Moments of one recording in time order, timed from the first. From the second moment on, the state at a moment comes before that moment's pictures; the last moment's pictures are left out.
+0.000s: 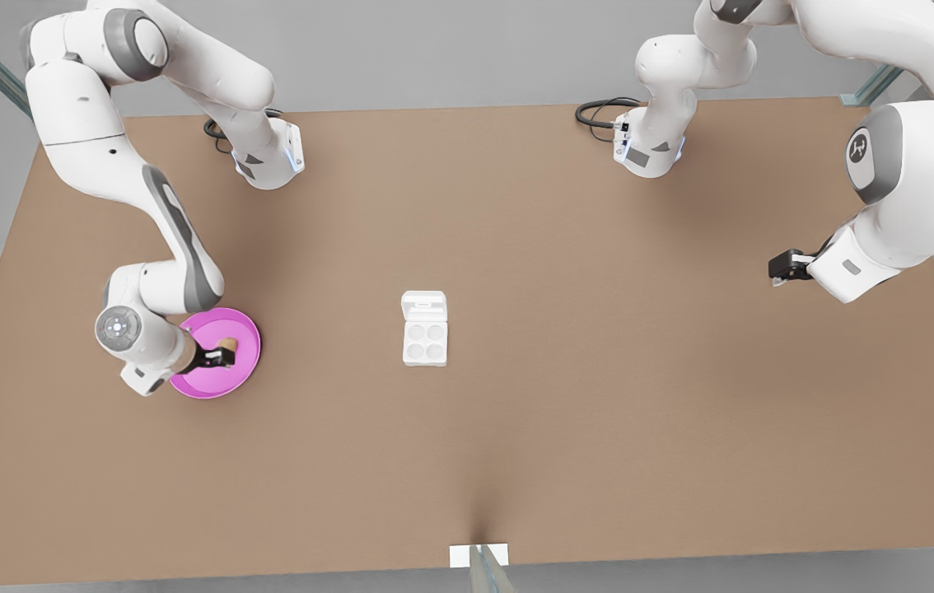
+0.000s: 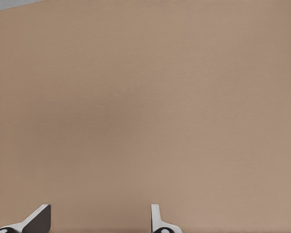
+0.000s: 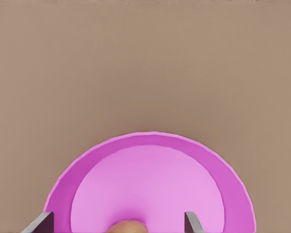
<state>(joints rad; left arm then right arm) -0.04 0.21 0.02 -1.34 0.09 1.43 0.14 -0.42 0.46 0.39 -1.99 -0.28 2.35 0.03</state>
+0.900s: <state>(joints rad) -0.05 0.22 0.02 -1.34 0.09 1.43 0.14 -0.68 0.36 0.67 -2.25 -0.28 2.53 -0.03</state>
